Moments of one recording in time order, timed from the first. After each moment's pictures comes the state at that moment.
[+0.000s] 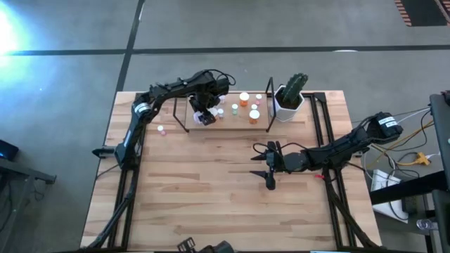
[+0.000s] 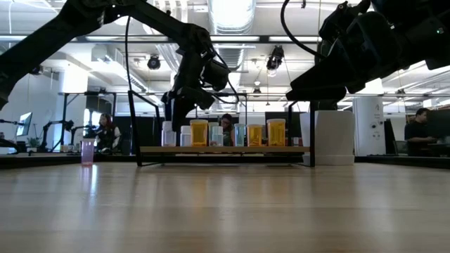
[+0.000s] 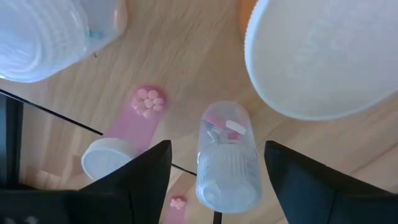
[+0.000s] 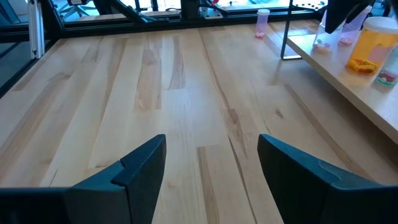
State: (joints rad) left arm 0.55 2.16 1.96 -1.53 -0.09 0.01; right arm 0.26 1.38 0.40 0.63 0.31 0.16
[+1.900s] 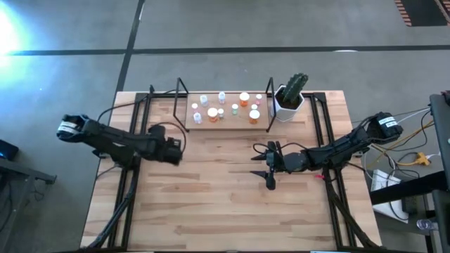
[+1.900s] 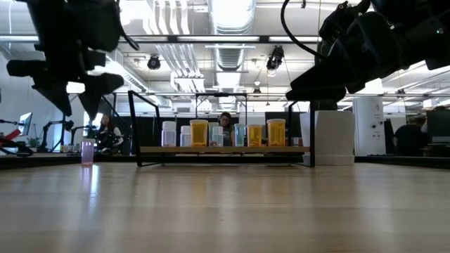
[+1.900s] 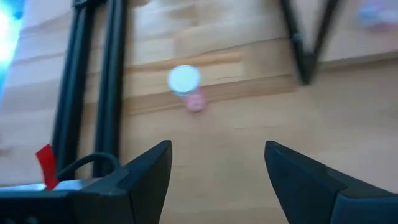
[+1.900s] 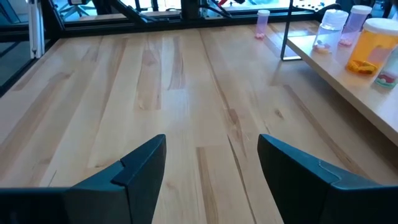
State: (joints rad) left arm -0.15 1.24 0.79 -1.27 -0.65 -1.66; right arm 0.26 1.38 0.40 0.63 0.31 0.16
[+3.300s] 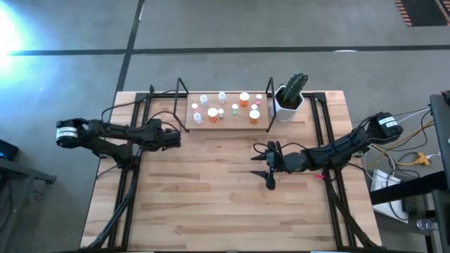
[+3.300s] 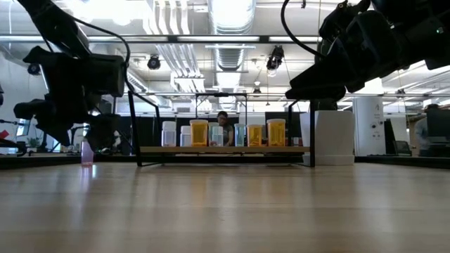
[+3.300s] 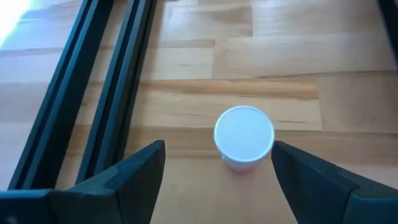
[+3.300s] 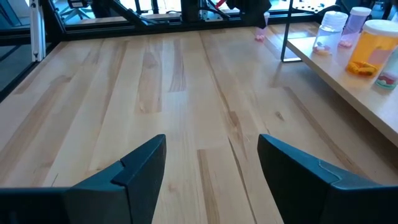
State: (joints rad) left arm 0.23 1.22 0.49 -0.80 -0.75 -1.38; right arm 0.26 1.38 0.40 0.63 0.31 0.16
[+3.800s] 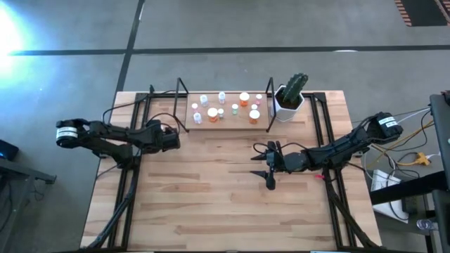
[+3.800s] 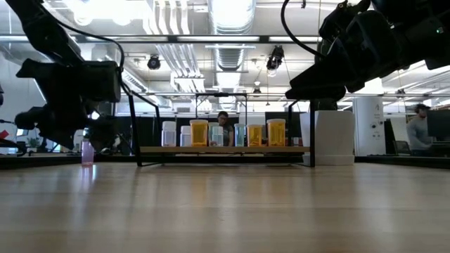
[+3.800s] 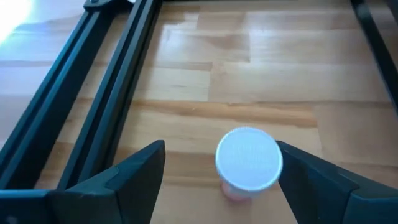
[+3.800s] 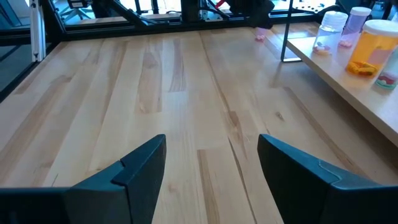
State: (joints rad) left arm 0.23 1.22 0.40 -0.62 -0.86 -1.38; right arm 0.26 1.38 0.40 0.64 0.31 0.16
